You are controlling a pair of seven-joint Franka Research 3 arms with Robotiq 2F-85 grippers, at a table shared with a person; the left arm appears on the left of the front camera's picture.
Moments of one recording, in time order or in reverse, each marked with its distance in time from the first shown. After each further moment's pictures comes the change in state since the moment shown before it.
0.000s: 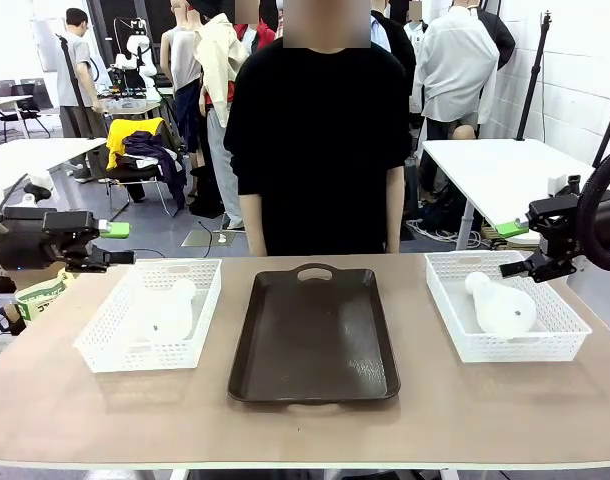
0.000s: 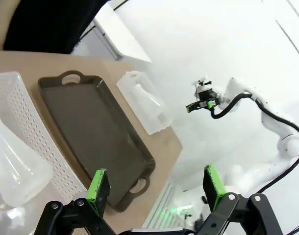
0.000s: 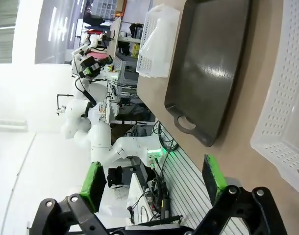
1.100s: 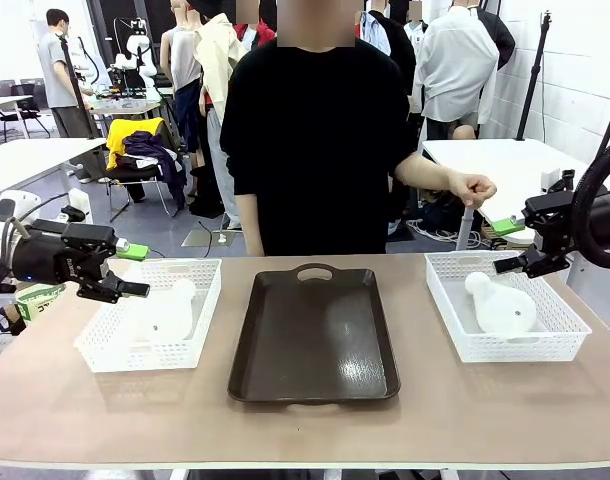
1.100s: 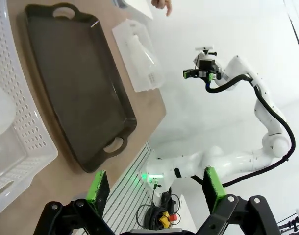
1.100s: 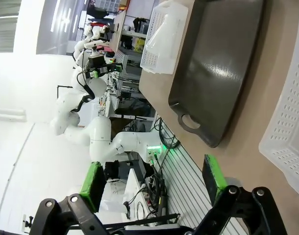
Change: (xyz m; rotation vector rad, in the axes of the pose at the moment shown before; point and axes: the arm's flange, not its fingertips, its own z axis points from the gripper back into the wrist) left arm -0.021 -0.011 -0.030 -0.003 0.229 0.225; right arm 0.002 0.009 -0.006 0.017 0.026 0.046
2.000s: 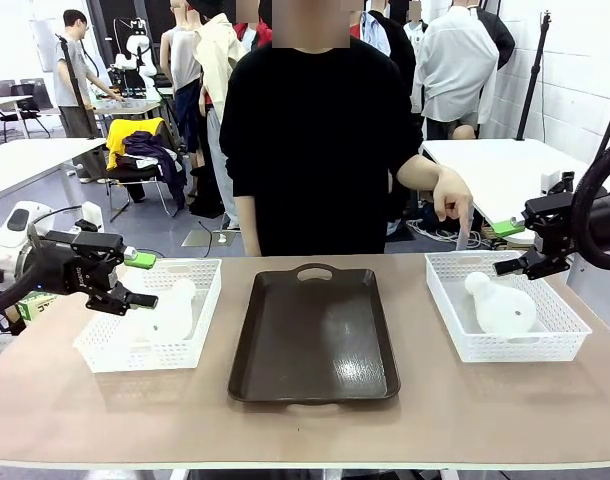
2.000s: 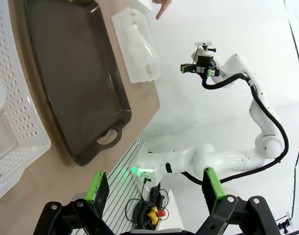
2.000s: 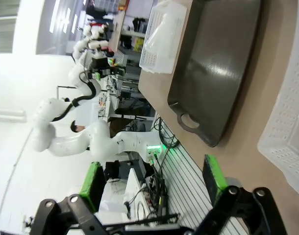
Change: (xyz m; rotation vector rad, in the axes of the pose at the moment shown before) left arm -0.004 0.010 -0.011 -0.027 0.044 0.069; right arm 0.000 -0.002 -0.001 -0.001 0.002 -0.006
